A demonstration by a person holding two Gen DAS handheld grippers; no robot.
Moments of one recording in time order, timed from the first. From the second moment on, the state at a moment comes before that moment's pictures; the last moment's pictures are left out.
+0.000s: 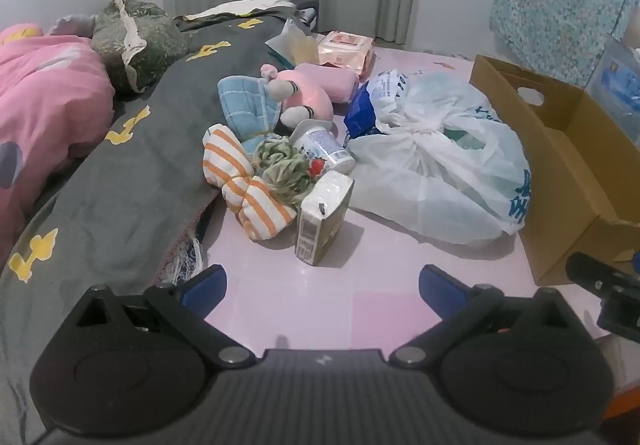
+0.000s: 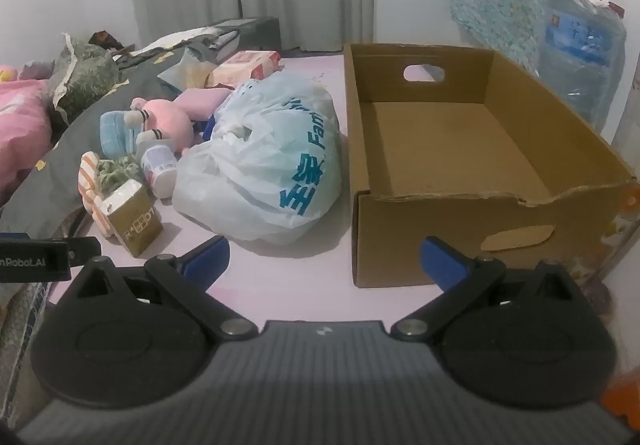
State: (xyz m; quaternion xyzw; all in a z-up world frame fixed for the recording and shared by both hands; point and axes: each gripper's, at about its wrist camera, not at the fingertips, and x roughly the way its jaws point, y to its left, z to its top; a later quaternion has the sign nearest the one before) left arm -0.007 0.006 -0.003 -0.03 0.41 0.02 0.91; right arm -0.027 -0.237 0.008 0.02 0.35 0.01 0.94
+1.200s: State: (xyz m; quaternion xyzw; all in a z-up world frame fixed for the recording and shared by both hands) left arm -0.003 -0.004 0.005 -0.02 0.41 0.02 0.91; right arm -0.018 -0.232 -0.003 0.03 0.37 0.02 0.93
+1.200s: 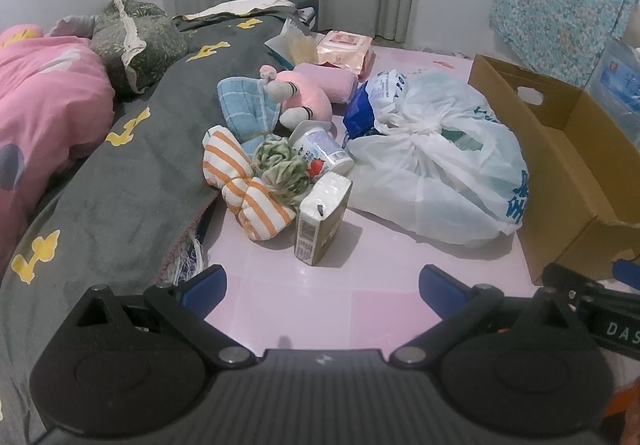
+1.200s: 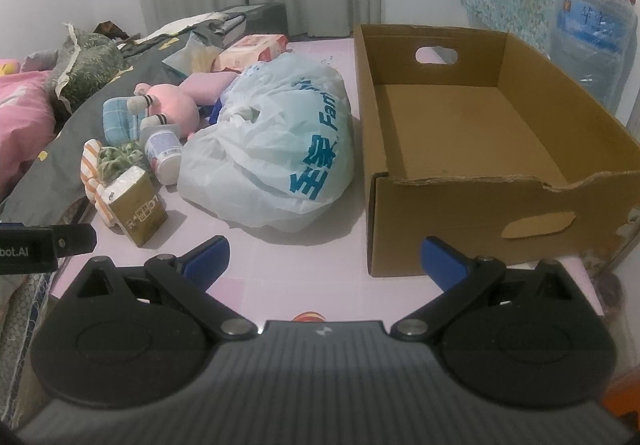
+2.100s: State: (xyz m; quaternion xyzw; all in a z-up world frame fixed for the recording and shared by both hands) left arm -0.005 0.000 0.002 -0.02 0.41 0.03 0.91; right arm -0.018 -0.230 -0.005 0.03 0.37 0.02 0.93
